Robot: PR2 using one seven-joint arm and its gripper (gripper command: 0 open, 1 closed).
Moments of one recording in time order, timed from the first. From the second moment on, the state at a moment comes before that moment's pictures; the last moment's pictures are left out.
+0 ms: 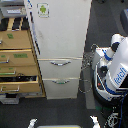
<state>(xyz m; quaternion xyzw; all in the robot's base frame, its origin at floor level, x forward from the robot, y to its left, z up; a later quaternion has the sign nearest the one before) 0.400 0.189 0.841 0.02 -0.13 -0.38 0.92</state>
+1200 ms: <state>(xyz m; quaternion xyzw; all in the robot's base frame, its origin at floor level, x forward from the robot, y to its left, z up) 0.500 0.180 0.888 -0.06 -0.12 -0.35 0.93</state>
